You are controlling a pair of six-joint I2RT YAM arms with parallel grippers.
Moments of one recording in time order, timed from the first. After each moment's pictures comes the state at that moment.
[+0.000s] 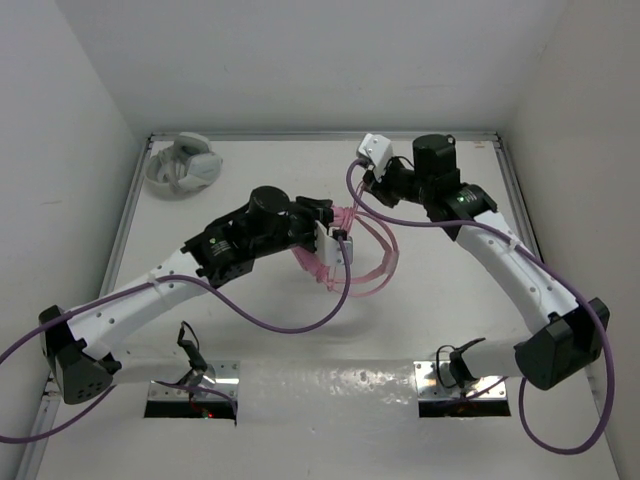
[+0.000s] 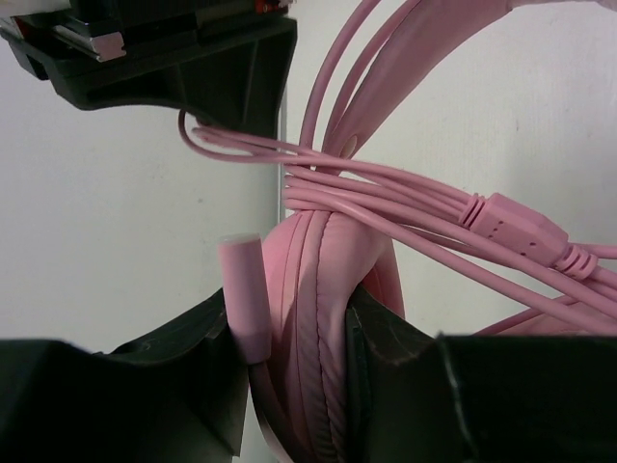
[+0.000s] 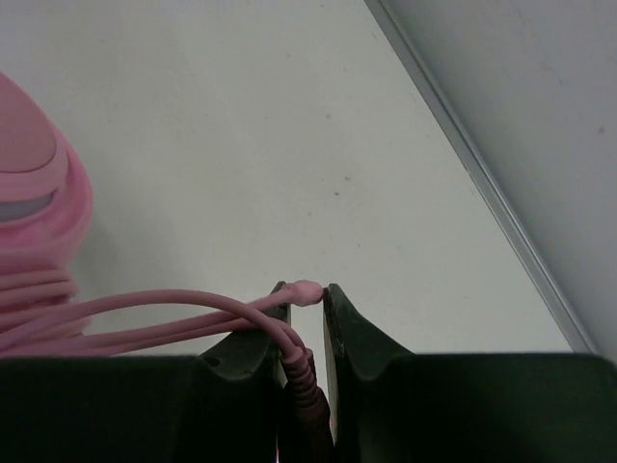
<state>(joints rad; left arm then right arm) -0.89 1.18 1.15 -0.34 0.11 1.07 0.42 1.34 1.25 -0.37 -0.34 -0.56</state>
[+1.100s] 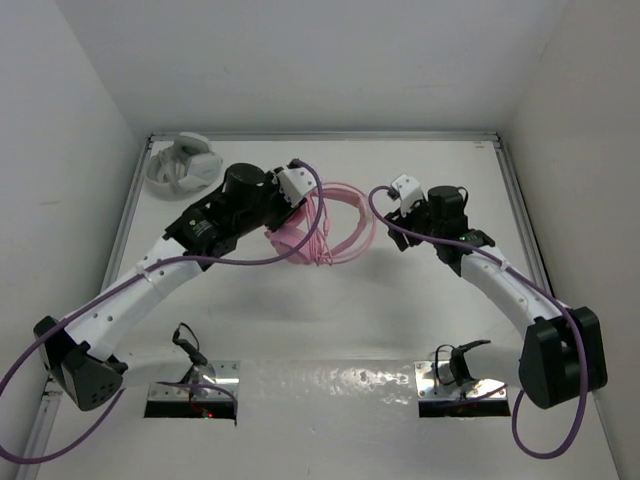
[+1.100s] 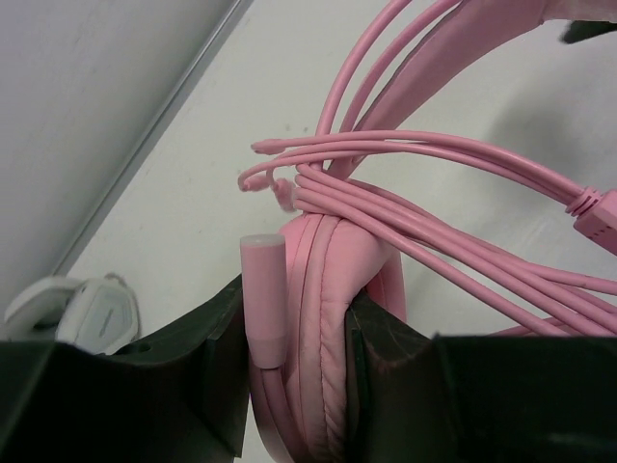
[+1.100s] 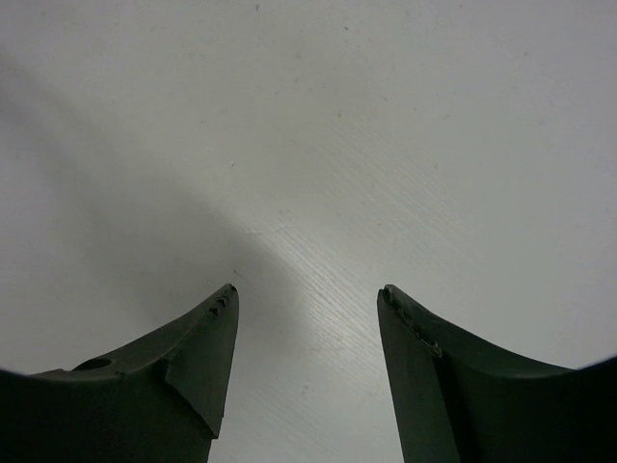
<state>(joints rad) -0.68 1.18 1.21 -0.47 -0.01 0.42 0.28 1.24 0.75 -0.12 -0.22 -0.37</state>
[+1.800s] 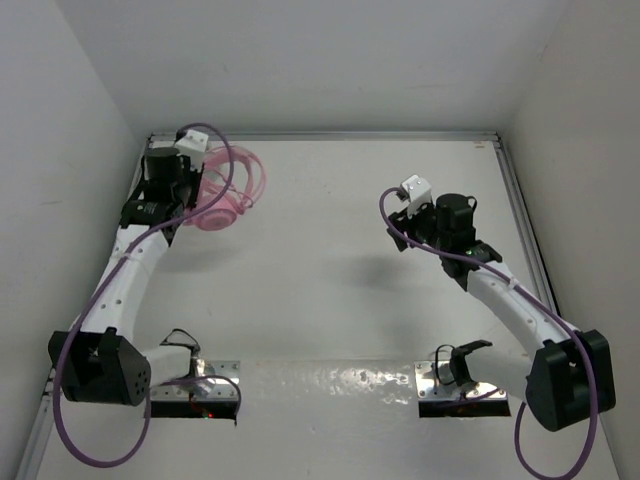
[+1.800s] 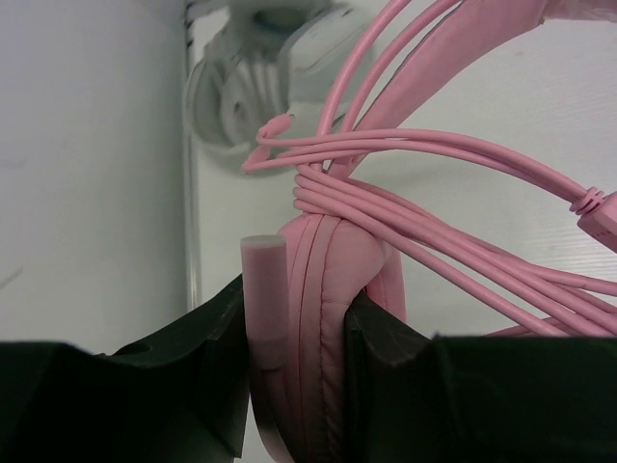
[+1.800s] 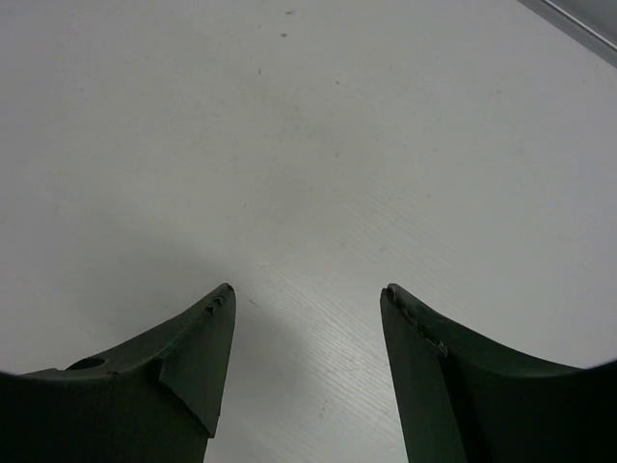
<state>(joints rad) -0.07 1.20 1.12 -0.43 -0.20 0.32 0.28 1.12 0.65 -0.01 -0.21 -0.27</state>
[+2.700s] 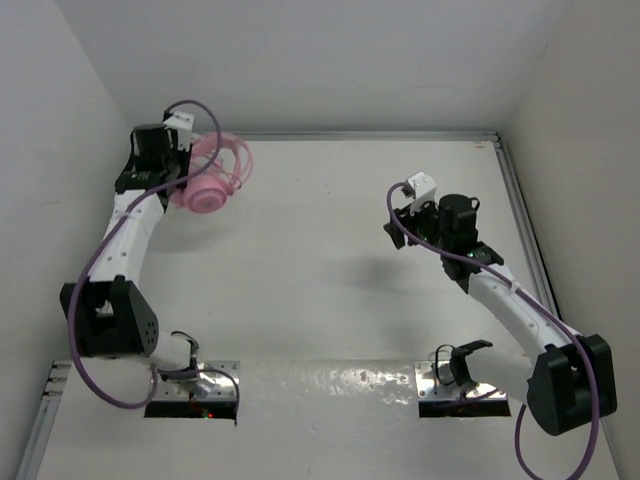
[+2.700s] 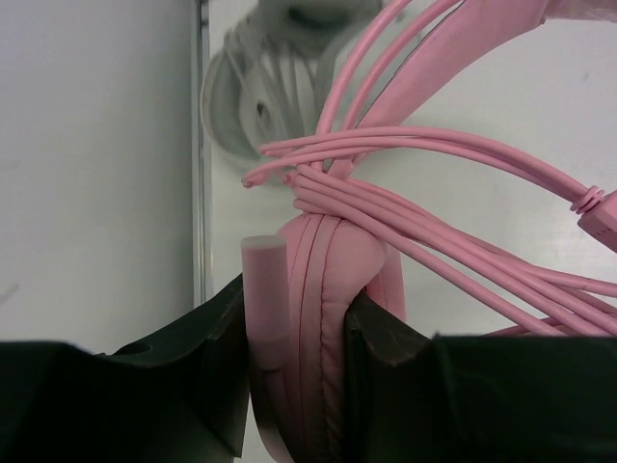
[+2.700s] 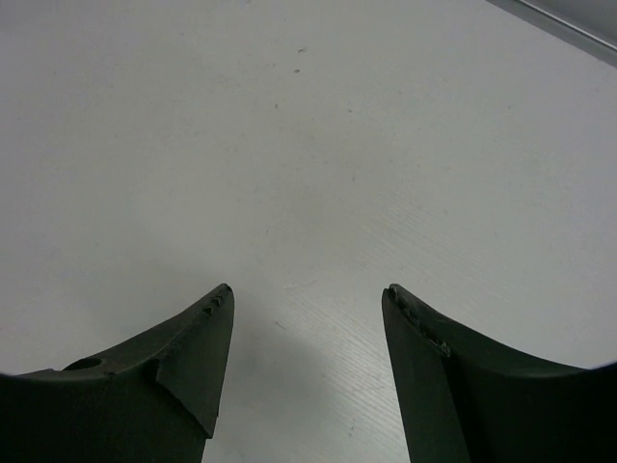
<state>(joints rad) 0.09 1.38 1.24 -0.45 -0.11 0.32 0.28 1.10 0.63 0.06 -0.24 -0.17</state>
